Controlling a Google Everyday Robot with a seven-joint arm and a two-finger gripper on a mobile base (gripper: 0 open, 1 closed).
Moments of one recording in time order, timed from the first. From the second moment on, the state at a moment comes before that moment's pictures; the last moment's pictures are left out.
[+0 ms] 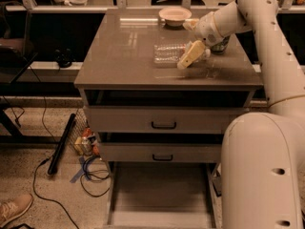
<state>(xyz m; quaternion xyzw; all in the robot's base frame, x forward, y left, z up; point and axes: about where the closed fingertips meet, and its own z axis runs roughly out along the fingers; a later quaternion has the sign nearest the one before) 0.776 -0.106 0.860 -0.61 0.66 0.18 0.40</state>
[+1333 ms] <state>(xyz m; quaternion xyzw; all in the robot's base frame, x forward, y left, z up) 0.758 -0.189 0.910 -0.58 0.68 0.08 0.44</state>
